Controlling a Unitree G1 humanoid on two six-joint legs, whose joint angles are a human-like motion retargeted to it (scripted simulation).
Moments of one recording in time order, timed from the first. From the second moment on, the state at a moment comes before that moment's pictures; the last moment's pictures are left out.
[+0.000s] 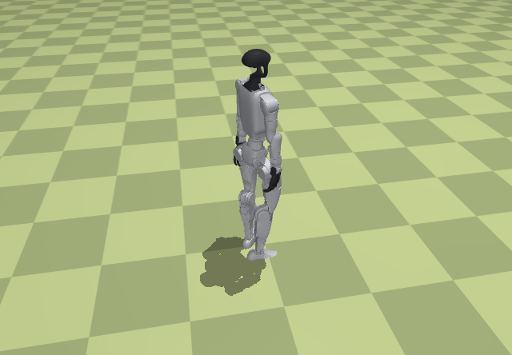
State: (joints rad) left arm 0.04 0.09 0.20 1.55 0.21 0.18 -0.25; right arm -0.01 -0.11 0.00 1.50 -0.41 0.11 0.23; waist -0.16 0.02 -0.15; left_leg -0.07 -0.09 0.37 0.04 -0.42 0.09; right_leg -0.04 -0.09 -0.39 0.05 0.00 0.07
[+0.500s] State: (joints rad) left arm 0.03 0.07 0.20 1.56 0.21 0.18 -0.24; right arm 0.01 -0.11 0.01 1.49 -0.40 0.10 0.23; waist -0.12 0.03 -0.16; left_leg -0.07 -0.10 0.37 0.04 -0.41 0.09; right_leg -0.03 -0.10 -0.40 0.04 -0.01 0.07
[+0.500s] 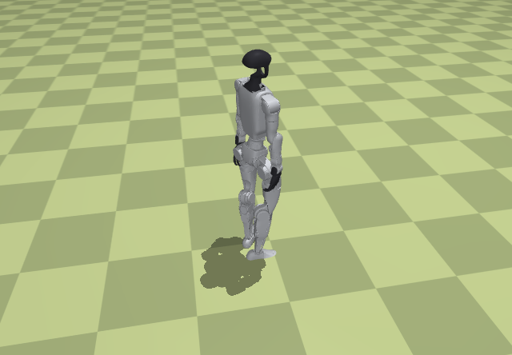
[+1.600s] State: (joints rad) left arm 0.00 0.07 0.18 1.58 0.21 0.18 -0.23; right arm 0.02 -0.10 0.00 1.48 -0.41 0.09 0.24; waist -0.15 0.01 -0.14; left_leg -0.05 -0.10 0.33 0.02 -0.41 0.10; right_leg -0.01 -0.09 -0.43 0.04 -0.01 0.07
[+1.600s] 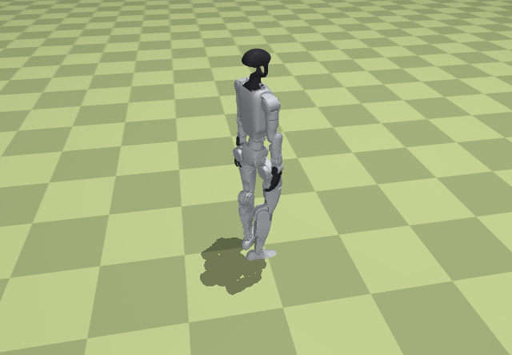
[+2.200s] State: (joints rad) left arm 0.01 0.08 0.19 1.57 0.21 0.18 -0.24; right arm 0.00 -0.09 0.01 1.48 -0.41 0.10 0.23; waist -0.18 0.03 -0.16; left_leg -0.05 -0.09 0.38 0.02 -0.42 0.09; right_leg -0.04 -0.08 -0.38 0.04 0.00 0.07
